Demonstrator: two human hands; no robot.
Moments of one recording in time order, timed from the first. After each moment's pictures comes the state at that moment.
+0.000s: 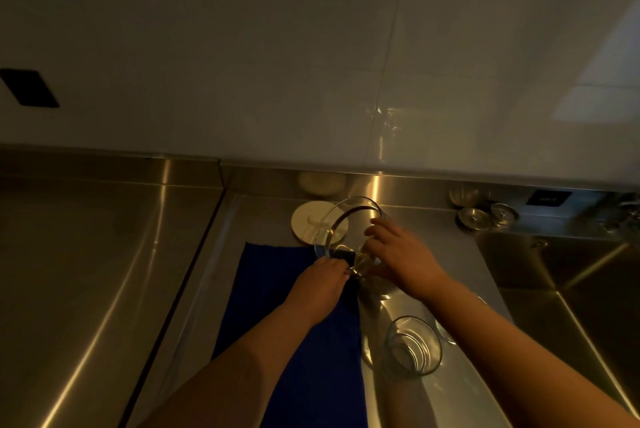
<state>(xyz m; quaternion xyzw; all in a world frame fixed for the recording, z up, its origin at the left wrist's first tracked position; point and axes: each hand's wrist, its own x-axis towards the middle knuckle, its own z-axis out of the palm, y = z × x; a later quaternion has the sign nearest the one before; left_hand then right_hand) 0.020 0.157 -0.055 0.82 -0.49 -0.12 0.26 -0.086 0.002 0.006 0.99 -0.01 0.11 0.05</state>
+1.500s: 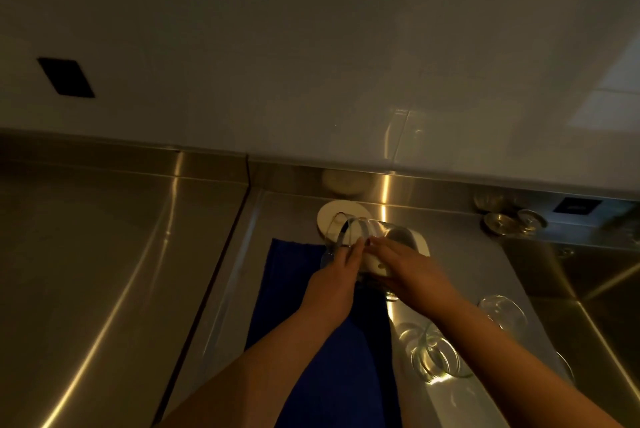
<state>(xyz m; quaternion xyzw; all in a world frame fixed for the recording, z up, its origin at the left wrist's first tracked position) 0.031 0.195 -0.057 0.84 -0.48 -0.06 0.23 -0.074 0.051 -0.012 0.98 -0.01 0.14 -0.13</state>
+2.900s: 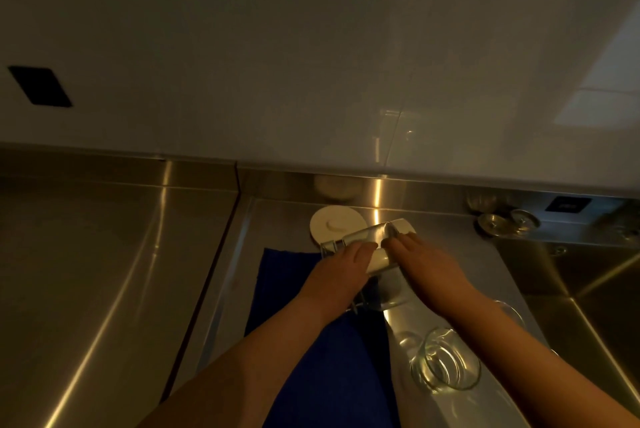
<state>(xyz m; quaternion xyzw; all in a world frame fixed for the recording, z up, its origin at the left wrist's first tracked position) 0.047 0.176 -0.025 0.77 -0.58 0.01 0.27 -0.074 0.044 0.025 0.99 -0.09 0.10 0.00</state>
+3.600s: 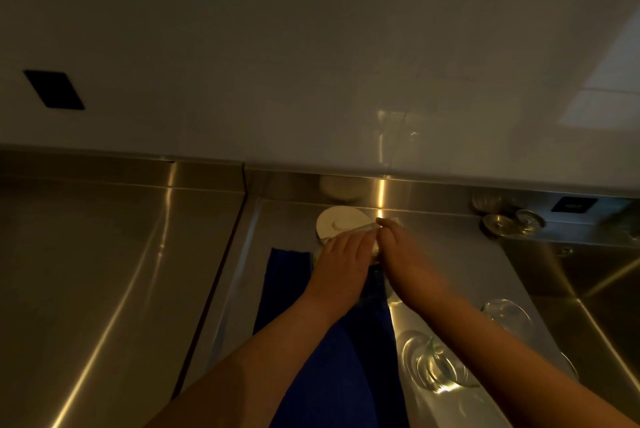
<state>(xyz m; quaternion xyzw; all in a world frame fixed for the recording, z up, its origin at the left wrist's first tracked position) 0.046 0.185 -0.021 0.77 -0.57 0.14 0.25 -0.038 0.070 0.008 0.93 -0.21 0.15 -0.26</state>
